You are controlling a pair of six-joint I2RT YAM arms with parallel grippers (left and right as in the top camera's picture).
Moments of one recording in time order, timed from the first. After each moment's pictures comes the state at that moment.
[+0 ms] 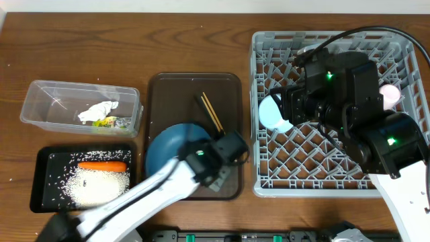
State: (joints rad) left arm -0.88 1.36 1.00 -1.00 -0.13 -0.35; right arm 0.41 1.24 1.48 -0.97 -0.10 0.17
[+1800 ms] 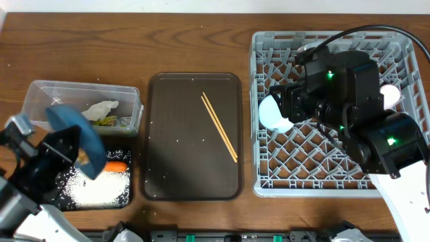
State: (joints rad) left arm 0.98 0.95 1.08 -1.11 0.98 0.01; right arm 0.41 1.24 1.48 -0.94 -0.10 0.17
